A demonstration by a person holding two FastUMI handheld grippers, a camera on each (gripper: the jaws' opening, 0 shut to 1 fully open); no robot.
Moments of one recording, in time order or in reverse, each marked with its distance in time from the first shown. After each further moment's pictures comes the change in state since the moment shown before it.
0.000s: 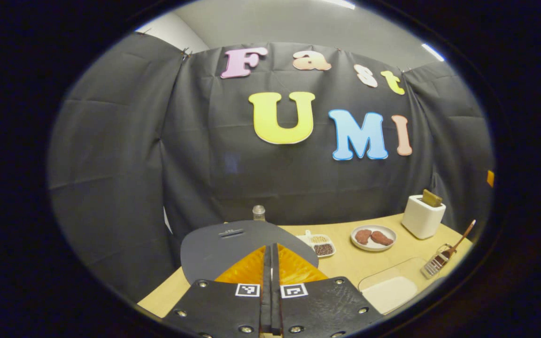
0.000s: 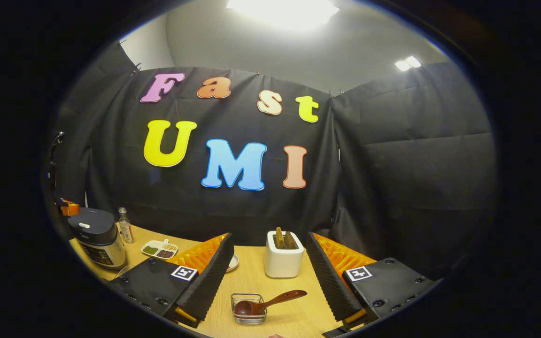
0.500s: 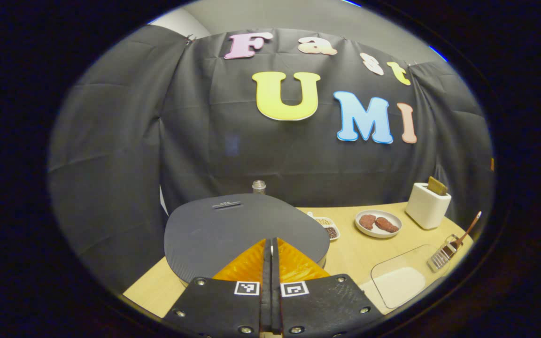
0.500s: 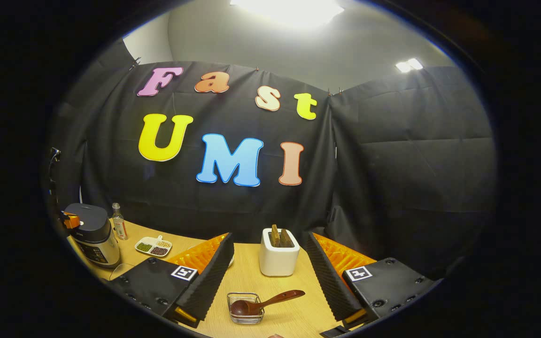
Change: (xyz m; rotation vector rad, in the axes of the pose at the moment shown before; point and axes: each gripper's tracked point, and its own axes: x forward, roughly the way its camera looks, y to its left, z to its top) left arm 0.014 0.003 -0.061 -0.108 0.096 0.023; right arm 0.007 0.000 -0.001 -0.023 0.023 -0.022
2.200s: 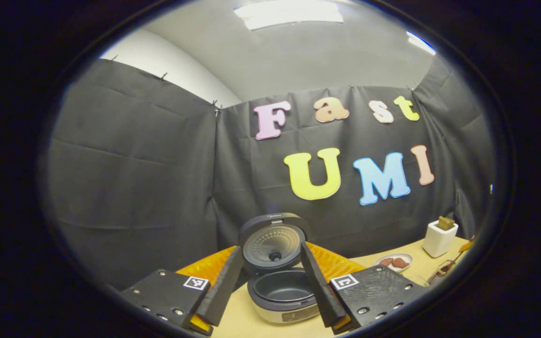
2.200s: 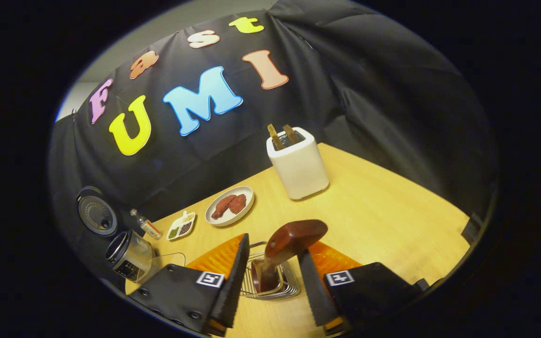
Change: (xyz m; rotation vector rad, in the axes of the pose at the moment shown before) left arm -0.222 0.009 0.182 0.170 -0.431 0.247; right arm 0.054 0.010 -0.207 0.533 0.536 0.197
